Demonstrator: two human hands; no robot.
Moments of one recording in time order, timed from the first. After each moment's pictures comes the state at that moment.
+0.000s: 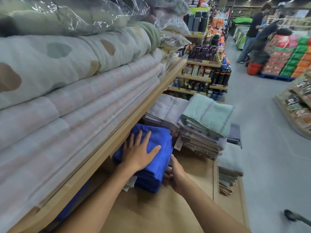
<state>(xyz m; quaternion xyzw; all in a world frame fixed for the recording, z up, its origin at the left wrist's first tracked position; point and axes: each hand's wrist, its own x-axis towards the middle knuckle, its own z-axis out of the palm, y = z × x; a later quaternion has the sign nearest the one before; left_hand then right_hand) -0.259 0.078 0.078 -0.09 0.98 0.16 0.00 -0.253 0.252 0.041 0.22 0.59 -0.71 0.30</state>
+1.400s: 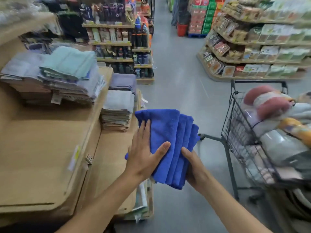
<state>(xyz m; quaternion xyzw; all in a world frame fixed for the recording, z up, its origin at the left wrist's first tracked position) -0.007 0.592 0.091 0.14 0.86 0.48 -0.03 0.033 0.781 0.046 0.06 0.57 -0.81 0.12</state>
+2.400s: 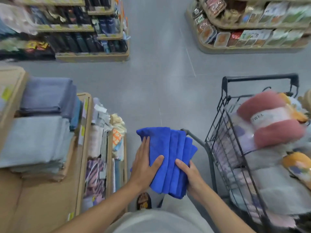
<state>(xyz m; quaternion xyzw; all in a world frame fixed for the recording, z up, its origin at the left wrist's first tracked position) -0.299 0.857 -0.065 0.09 0.80 0.56 0.16 -0.227 1.039 -0.072 0.28 0.52 -0.79 0.15</state>
